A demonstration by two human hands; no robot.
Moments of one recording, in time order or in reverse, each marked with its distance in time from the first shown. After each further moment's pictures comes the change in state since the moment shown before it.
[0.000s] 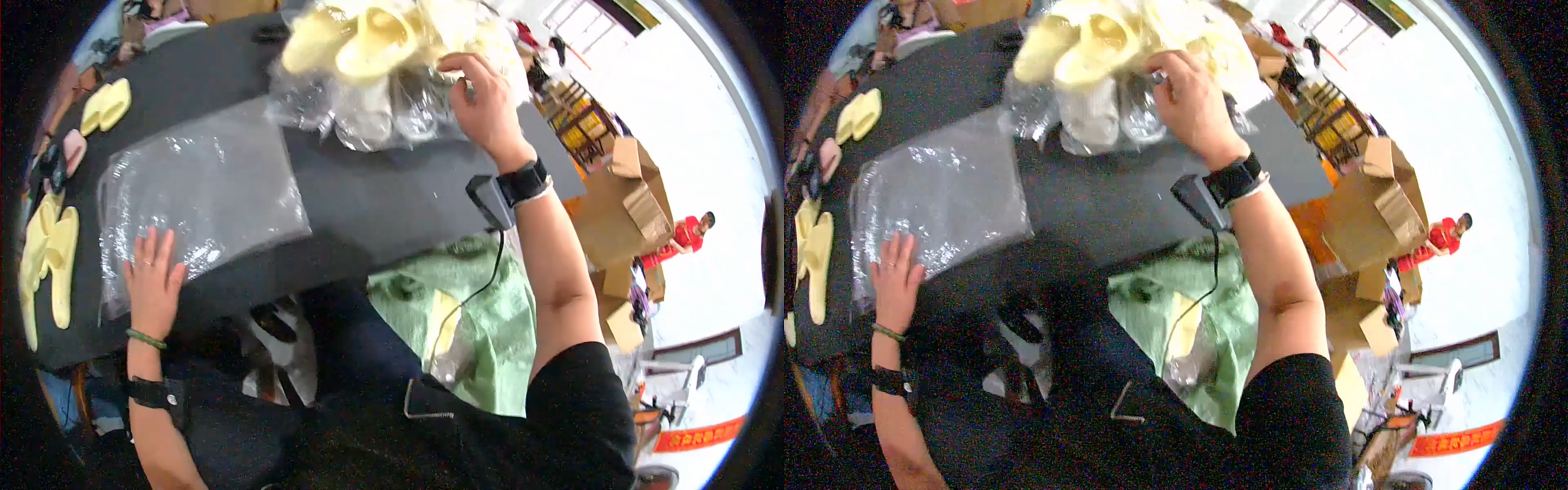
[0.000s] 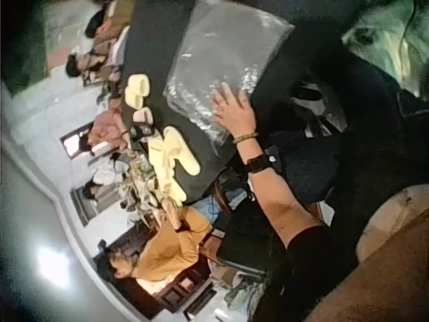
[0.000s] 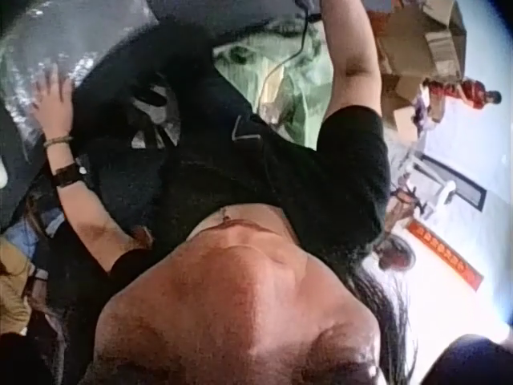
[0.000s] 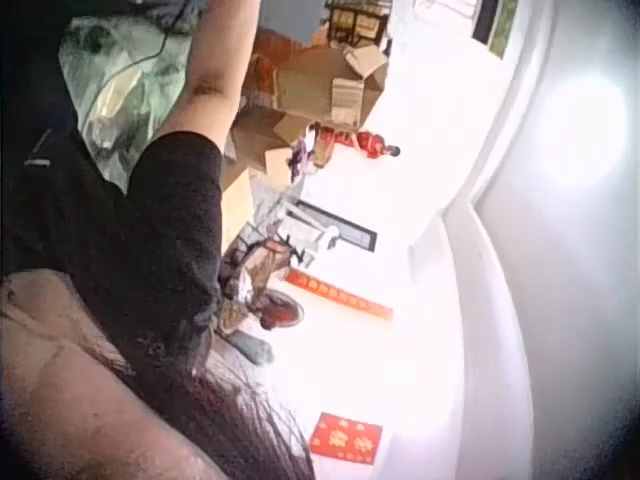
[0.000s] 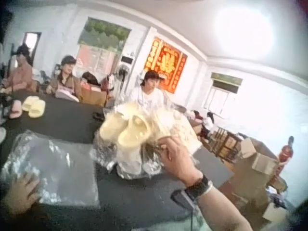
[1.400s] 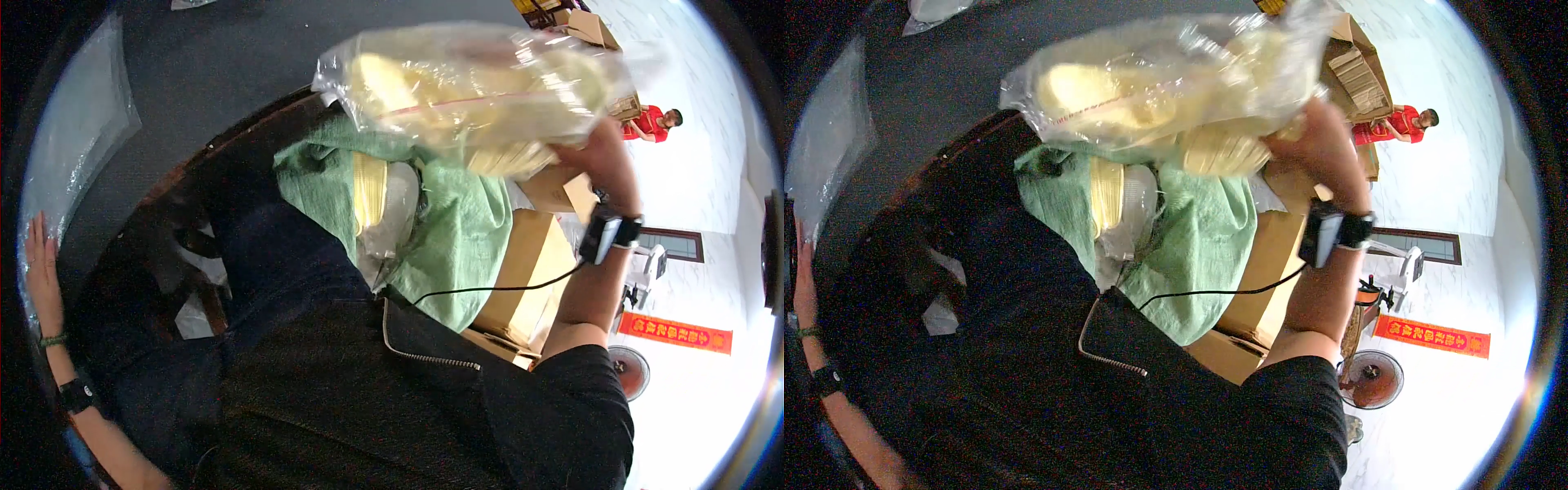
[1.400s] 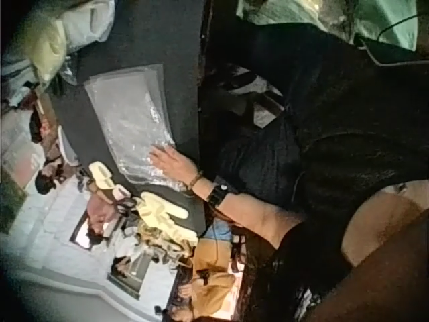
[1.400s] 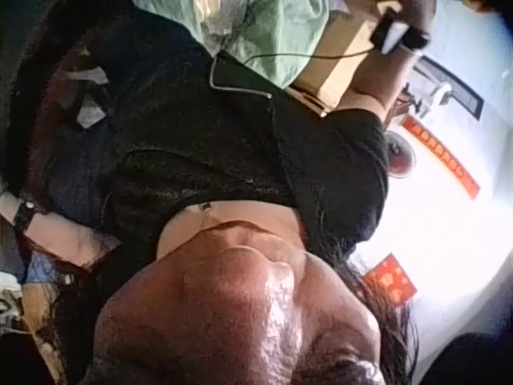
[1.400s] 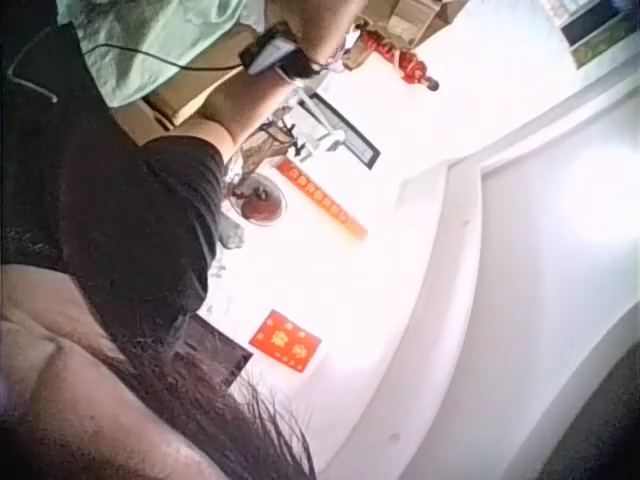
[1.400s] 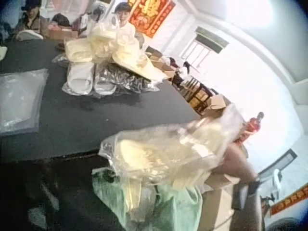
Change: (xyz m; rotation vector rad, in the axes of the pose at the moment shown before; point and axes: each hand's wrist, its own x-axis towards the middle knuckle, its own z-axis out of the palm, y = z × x) left_hand 0.021 -0.069 0.049 0.210 0.261 0.333; right_hand -0.223 -0.019 -0.268 -0.196 -0.731 0.745
